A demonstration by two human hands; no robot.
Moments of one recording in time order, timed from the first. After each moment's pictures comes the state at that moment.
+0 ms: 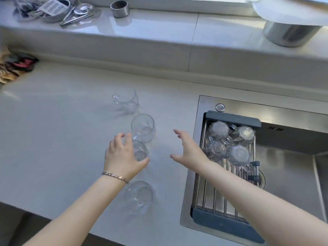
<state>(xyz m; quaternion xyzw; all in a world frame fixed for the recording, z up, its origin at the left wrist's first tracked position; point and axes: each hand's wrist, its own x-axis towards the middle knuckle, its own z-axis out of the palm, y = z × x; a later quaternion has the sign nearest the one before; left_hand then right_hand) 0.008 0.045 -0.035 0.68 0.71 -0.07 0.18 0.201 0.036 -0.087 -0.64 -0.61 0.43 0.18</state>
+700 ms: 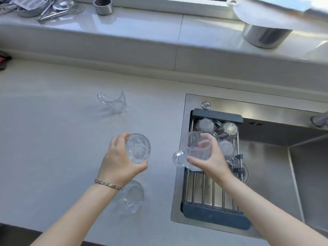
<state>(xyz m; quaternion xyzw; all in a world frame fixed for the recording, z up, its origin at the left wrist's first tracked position) 0.013 0.031 -0.031 0.68 0.66 0.15 0.29 0.246 -0.021 -0.064 -0.71 -0.40 0.47 0.36</state>
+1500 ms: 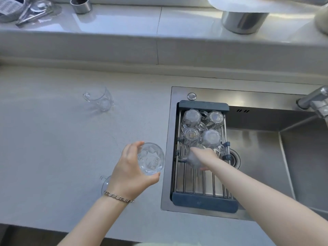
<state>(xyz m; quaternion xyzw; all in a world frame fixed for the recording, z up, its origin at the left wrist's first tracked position) 0.065 -0.021 -0.020 0.71 0.59 0.15 0.36 0.291 -0.025 -0.136 -0.82 -0.19 0.52 0.13</state>
